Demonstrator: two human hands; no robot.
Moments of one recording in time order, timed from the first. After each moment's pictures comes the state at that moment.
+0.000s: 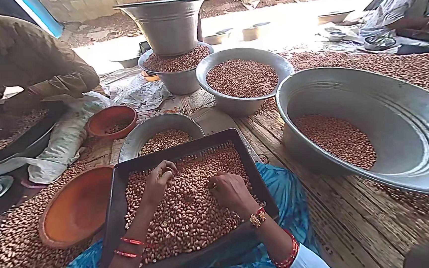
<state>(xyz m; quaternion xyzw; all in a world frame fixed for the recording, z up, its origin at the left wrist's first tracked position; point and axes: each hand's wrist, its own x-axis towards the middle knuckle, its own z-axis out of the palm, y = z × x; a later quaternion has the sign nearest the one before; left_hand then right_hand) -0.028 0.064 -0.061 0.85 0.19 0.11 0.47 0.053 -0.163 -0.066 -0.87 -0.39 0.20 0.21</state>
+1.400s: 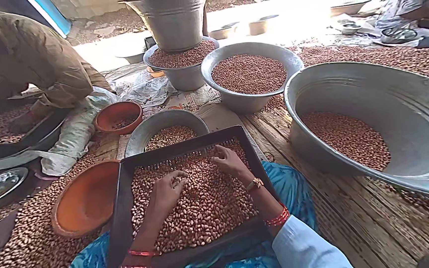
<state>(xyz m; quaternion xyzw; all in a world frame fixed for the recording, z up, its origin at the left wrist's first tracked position) -0.050 0.041 -0.057 0.93 0.23 0.05 0.28 0.115 -0.136 -0.077 -0.77 -0.29 0.26 0.51</state>
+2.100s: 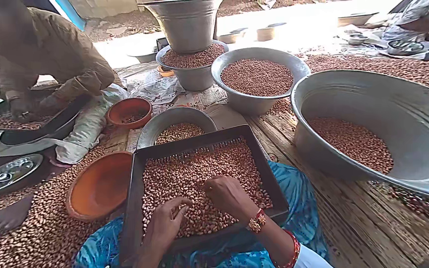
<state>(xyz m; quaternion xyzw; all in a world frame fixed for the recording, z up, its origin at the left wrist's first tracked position) -0.140 0.026 -0.086 0.93 0.16 0.13 0.30 0.014 -0.138 -0.052 -0.83 -0.48 0.21 0.21</state>
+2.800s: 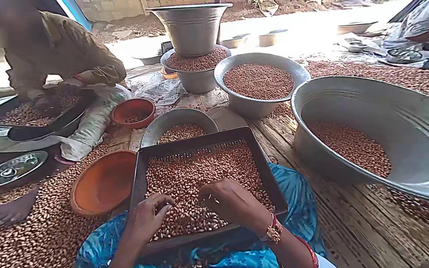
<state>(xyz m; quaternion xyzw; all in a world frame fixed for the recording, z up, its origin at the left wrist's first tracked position) -0.159 0.067 -0.068 0.94 0.18 0.11 0.27 -0.002 -0.154 -0.011 -0.75 -0.55 0.21 0.30</state>
